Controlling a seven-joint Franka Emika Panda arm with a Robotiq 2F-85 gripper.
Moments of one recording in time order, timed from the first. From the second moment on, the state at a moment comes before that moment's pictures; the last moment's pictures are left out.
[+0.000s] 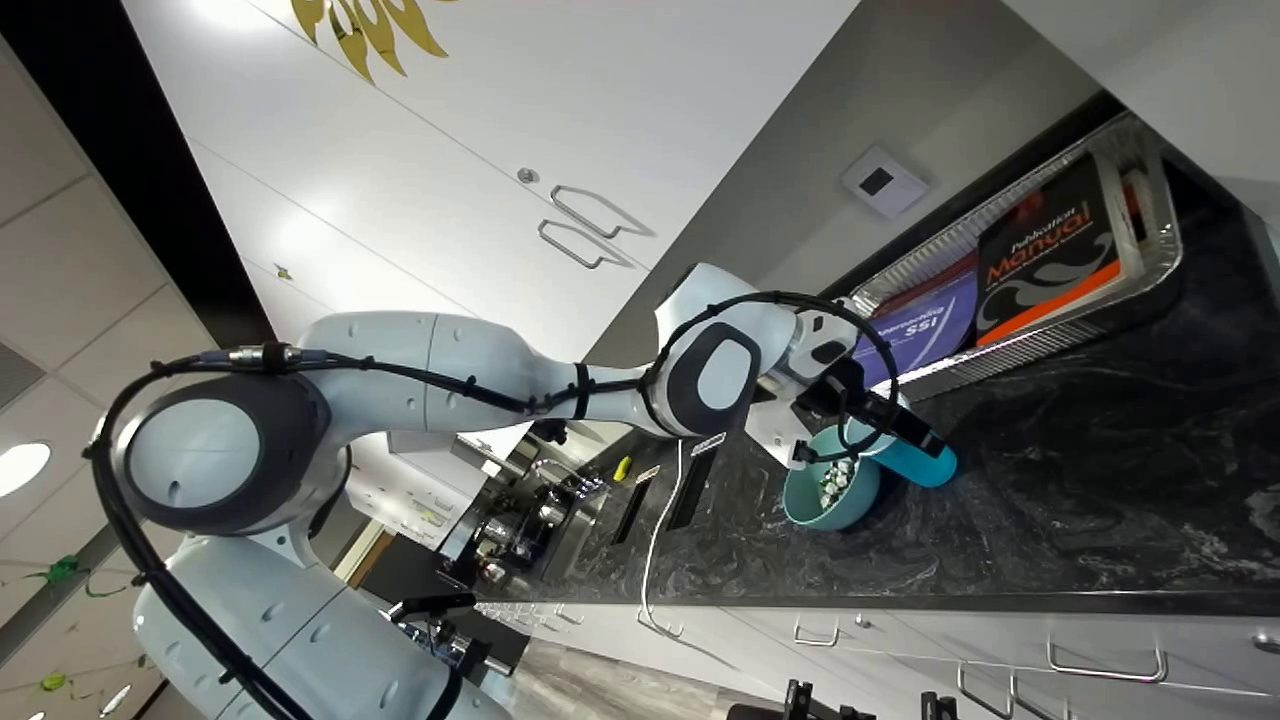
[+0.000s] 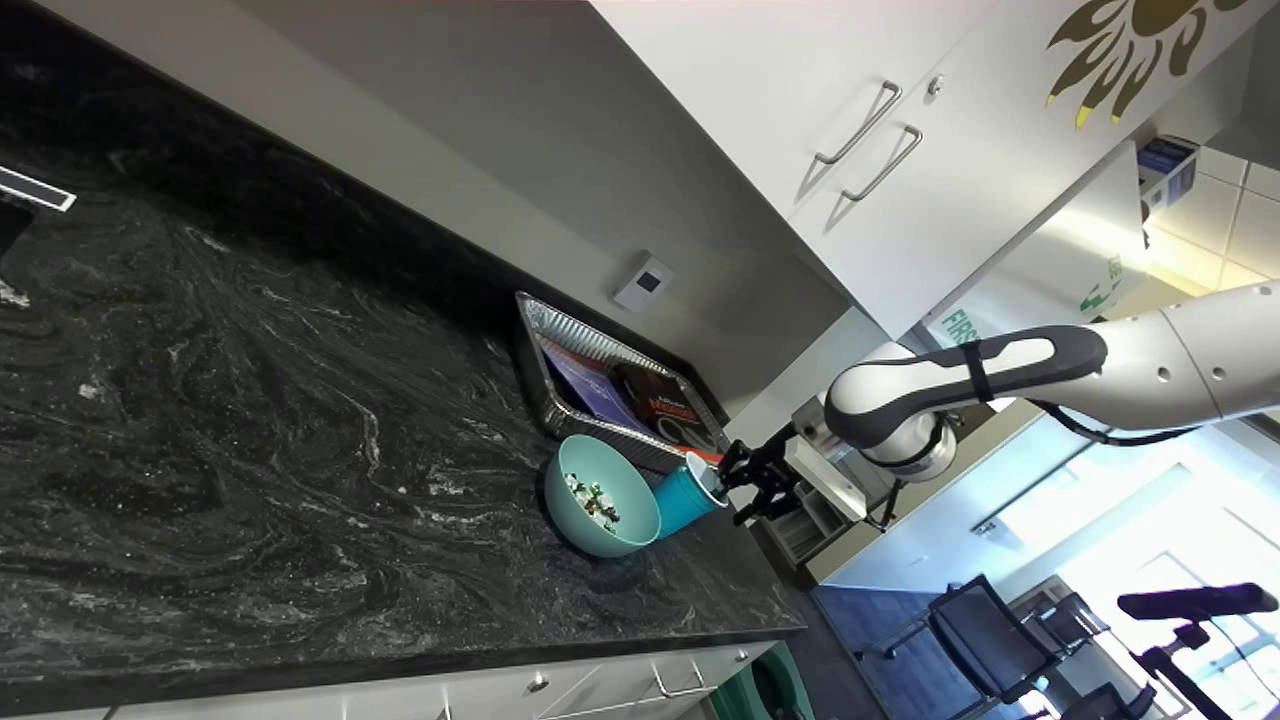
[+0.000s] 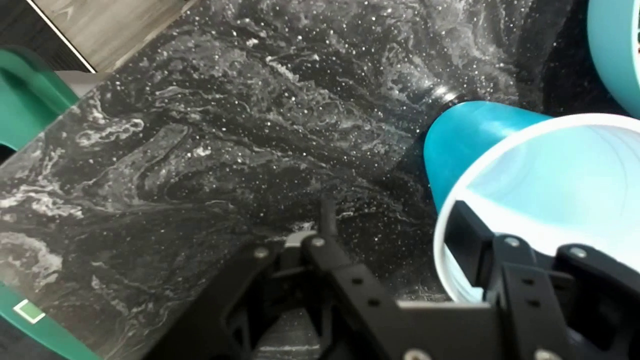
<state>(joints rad) -0.15 0.19 -0.13 -2.47 0.08 2.70 0.32</state>
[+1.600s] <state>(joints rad) 0.04 -0.30 -0.02 -2.60 0.06 2.46 0.14</state>
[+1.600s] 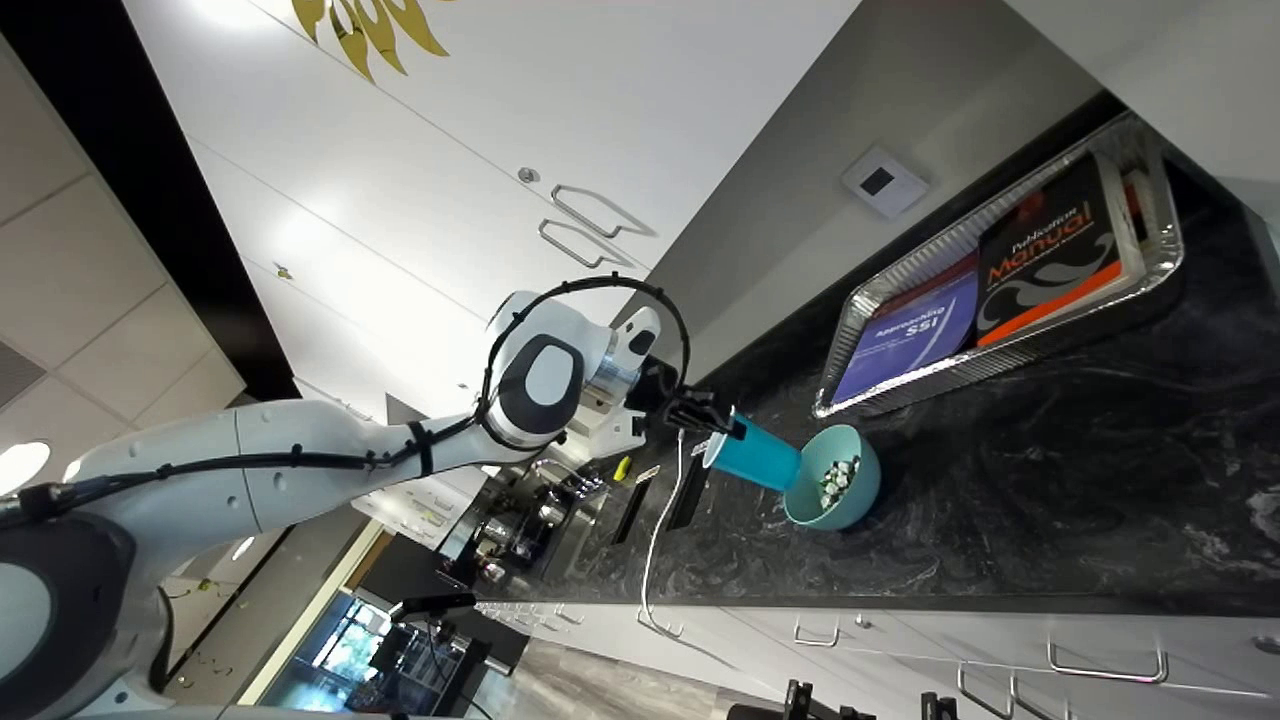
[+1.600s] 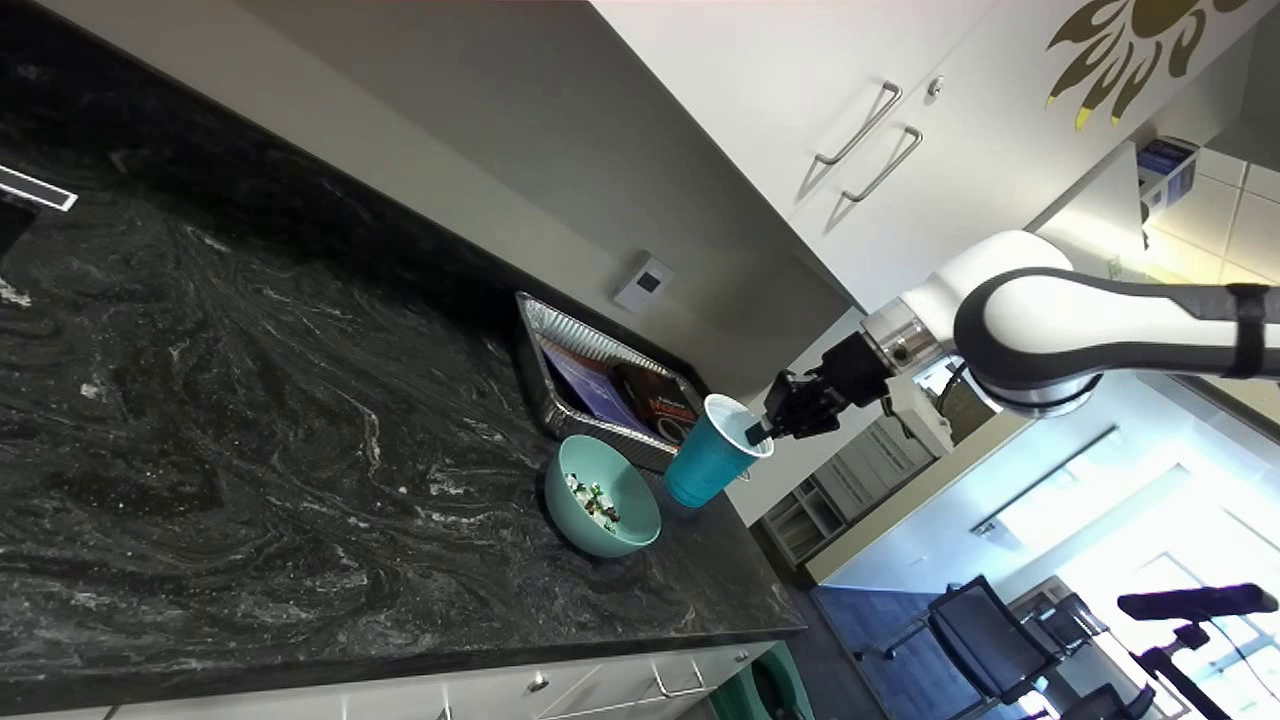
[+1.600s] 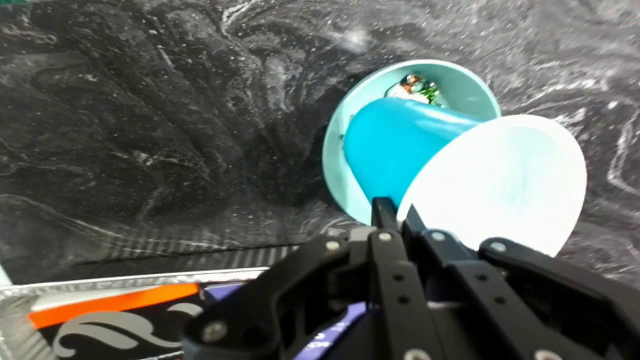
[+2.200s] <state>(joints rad) 0.21 -0.24 0.01 -2.54 0.22 2.34 -0.27</state>
